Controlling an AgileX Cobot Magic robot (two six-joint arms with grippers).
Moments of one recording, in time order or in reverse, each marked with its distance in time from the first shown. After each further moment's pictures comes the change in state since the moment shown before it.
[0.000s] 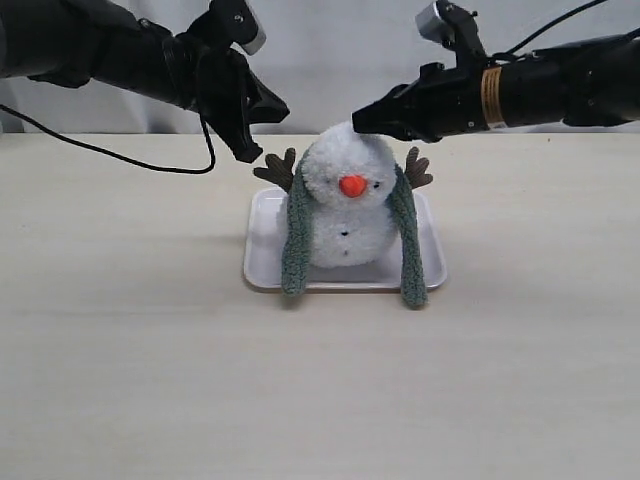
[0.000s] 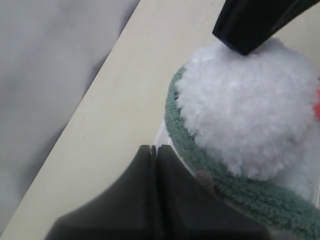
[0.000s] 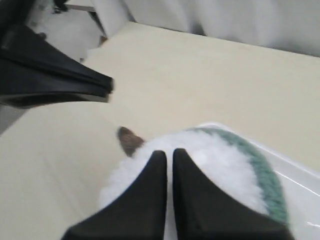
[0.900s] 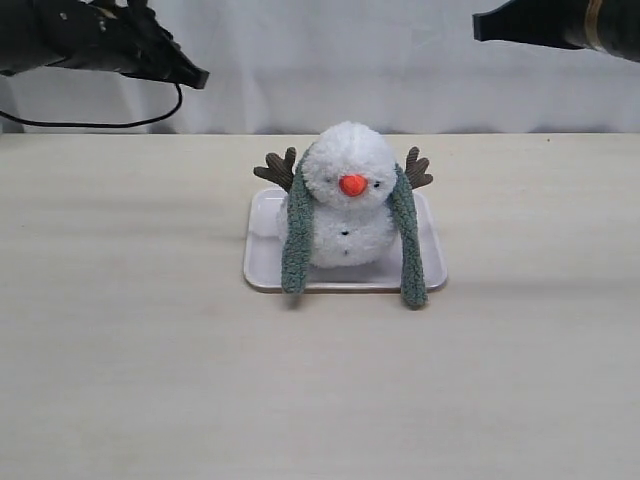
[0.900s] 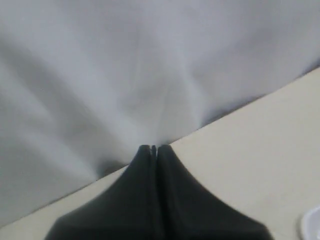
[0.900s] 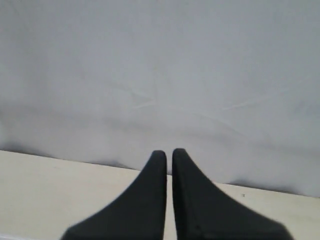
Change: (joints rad) left arm 0.103 0.004 0.000 0.739 -0.491 -1.110; right arm 0.094 -0.419 0.214 0.115 0.988 -0.285
